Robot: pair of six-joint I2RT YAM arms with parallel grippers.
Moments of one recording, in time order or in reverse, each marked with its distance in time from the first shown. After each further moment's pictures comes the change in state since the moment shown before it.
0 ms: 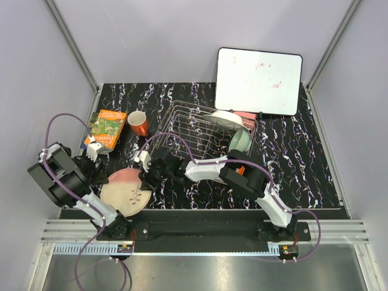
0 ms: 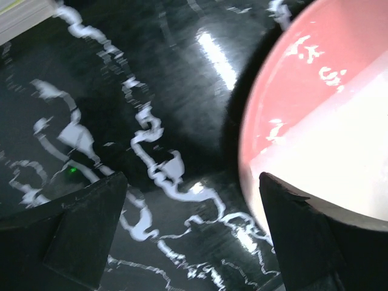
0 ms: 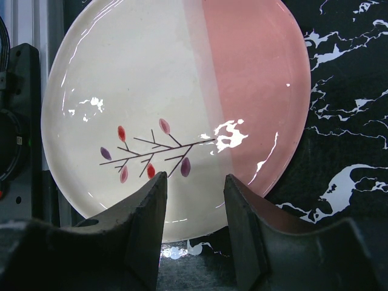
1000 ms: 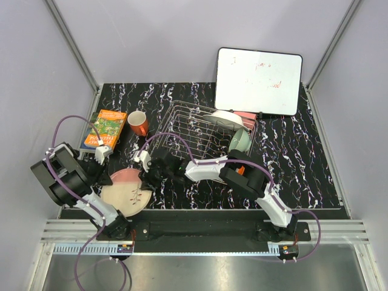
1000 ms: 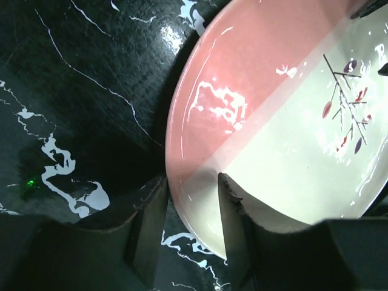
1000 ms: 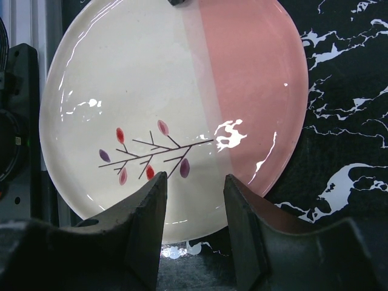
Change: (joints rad) left arm -0.066 -0.016 -0.069 -0.070 -0.001 0.014; right arm 0.000 0.000 0.000 -0.002 0.002 0.000
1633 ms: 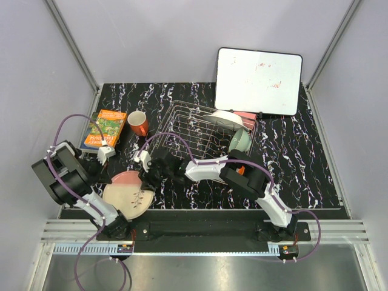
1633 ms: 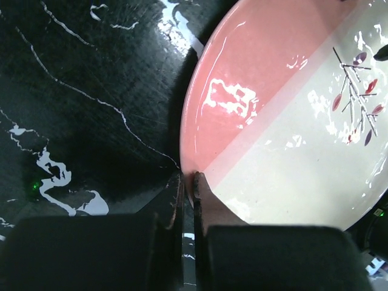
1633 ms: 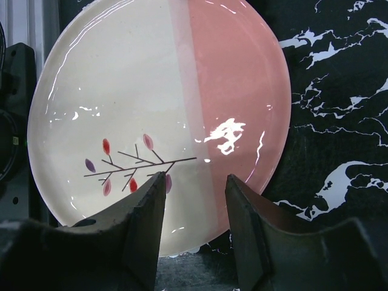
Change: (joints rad) left arm -0.023 0.014 0.024 -0.045 -0.018 0.065; right arm 0.000 -0.005 0.000 -0.006 0.012 -0.004
